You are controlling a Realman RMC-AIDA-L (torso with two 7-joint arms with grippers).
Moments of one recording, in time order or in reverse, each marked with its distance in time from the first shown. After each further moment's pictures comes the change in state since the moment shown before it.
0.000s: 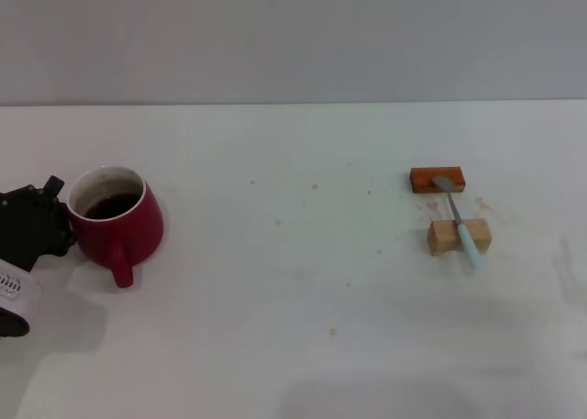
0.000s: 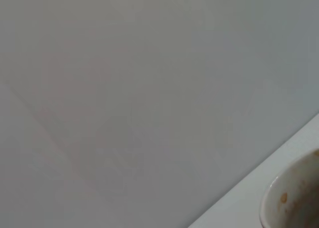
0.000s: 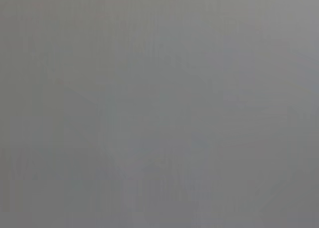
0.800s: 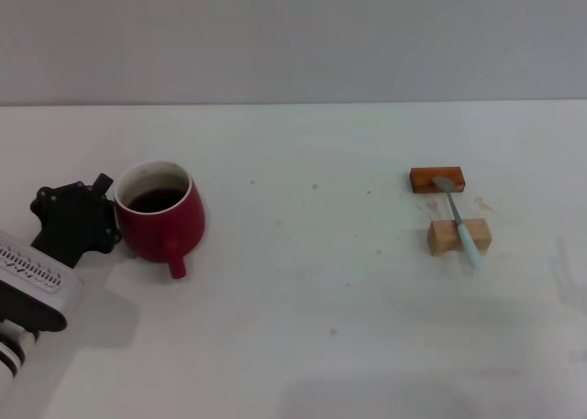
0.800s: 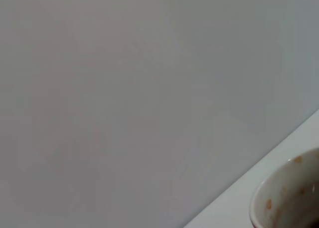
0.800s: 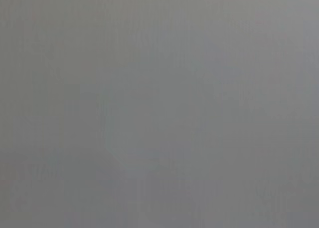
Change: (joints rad) left arm -0.020 -0.009 0.061 -0.065 0.000 -0.040 -0.013; right arm 0.000 0.000 -0.011 0.005 0.000 -0.001 0.000
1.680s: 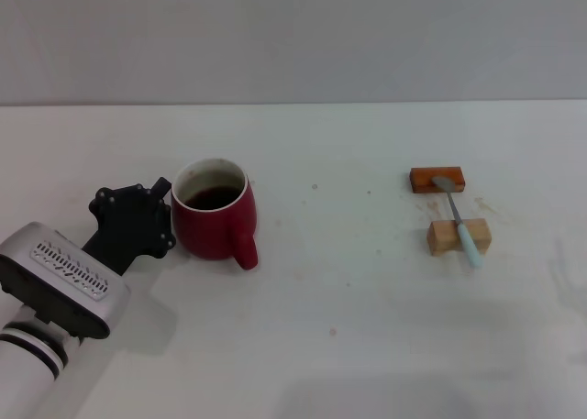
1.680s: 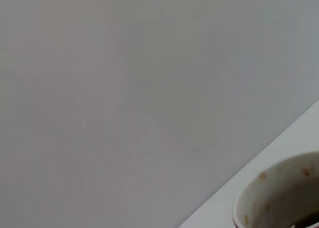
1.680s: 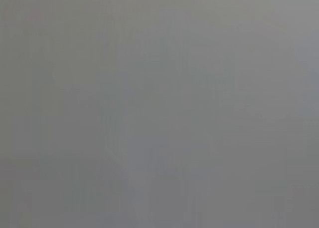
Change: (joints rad) left arm -0.009 -0.005 0.094 -0.091 0.000 -0.025 0.001; right arm -0.001 0.000 -0.016 -0.003 0.000 -0.025 0.000
